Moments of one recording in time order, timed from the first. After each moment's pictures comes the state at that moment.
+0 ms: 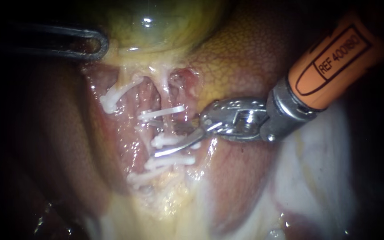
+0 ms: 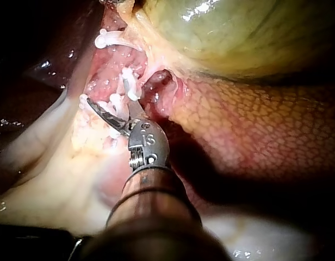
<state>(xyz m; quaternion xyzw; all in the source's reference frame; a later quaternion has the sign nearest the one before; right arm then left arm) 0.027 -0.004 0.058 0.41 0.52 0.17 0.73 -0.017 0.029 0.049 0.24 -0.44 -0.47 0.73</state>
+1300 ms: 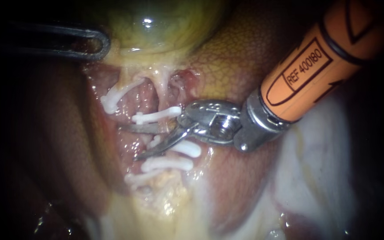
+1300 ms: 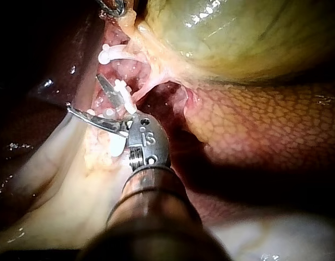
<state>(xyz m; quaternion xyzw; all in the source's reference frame) 0.031 -0.004 0.056 0.45 0.62 0.12 0.63 -0.018 0.029 0.049 0.24 -0.44 -0.47 0.73</state>
